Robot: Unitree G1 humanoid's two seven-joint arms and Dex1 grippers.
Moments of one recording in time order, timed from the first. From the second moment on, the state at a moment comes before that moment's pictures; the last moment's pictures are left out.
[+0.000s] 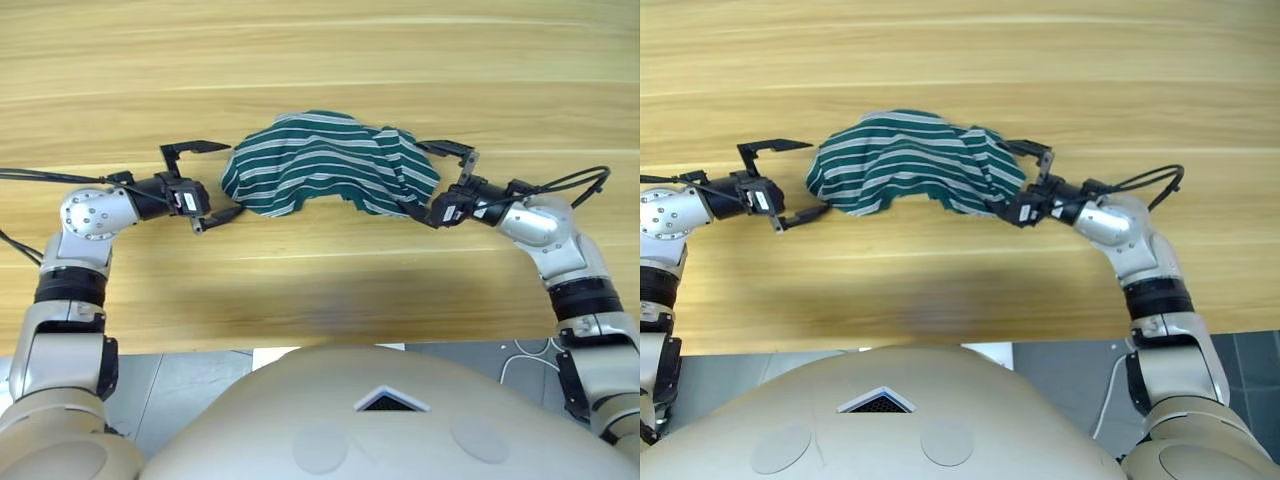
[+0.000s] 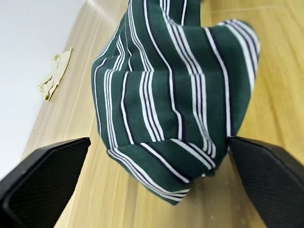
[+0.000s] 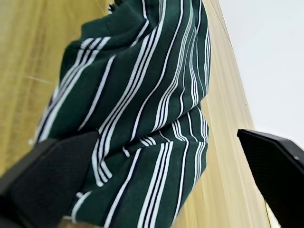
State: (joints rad) left arm -0.20 0.73 -0.14 0.64 0.13 -0.89 -0.91; right arm -0.14 -0.64 0.22 0.40 -0.42 -0.78 0.53
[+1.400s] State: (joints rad) left arm -0.42 0.71 -0.37 0.67 0.37 -0.81 -0.72; right arm -0.20 -0.75 0.32 0.47 -0.43 -0.75 0.39
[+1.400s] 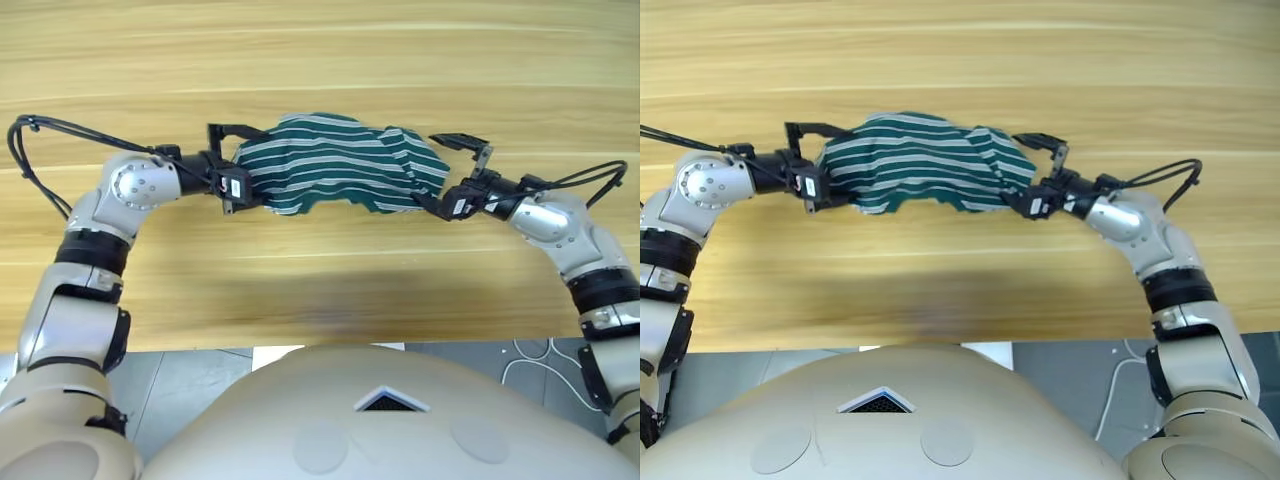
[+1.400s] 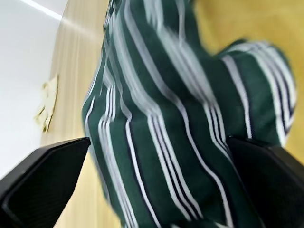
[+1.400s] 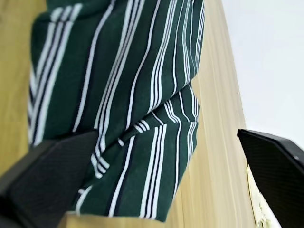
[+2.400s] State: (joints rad) left arm -0.23 0.92 -0.26 0.53 0.04 -0.84 -0.89; right arm -0.02 -0.88 0.20 0.23 -0.18 -0.77 0.48
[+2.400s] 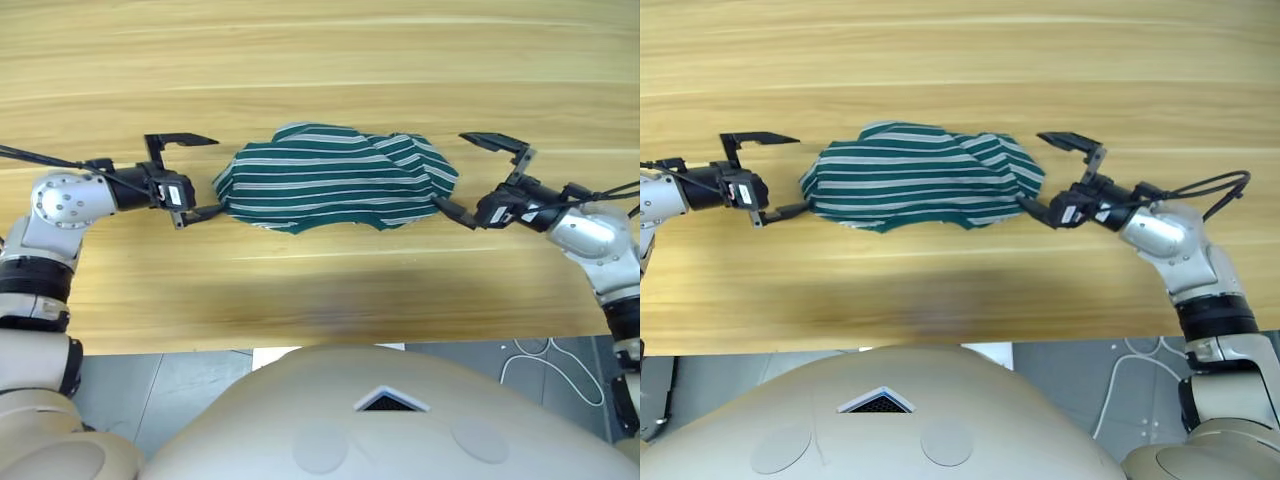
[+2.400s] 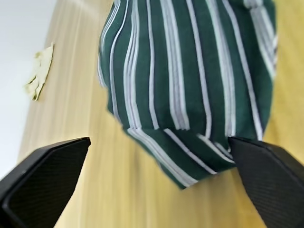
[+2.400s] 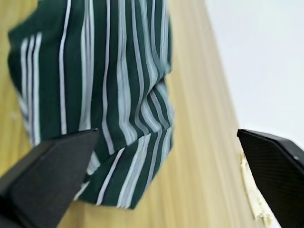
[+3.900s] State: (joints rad) left arm -0.11 0.91 -0.35 0.30 0.17 -0.78 -0.96; right arm 0.00 -0.81 0.30 0.26 -0.33 -0.74 0.61
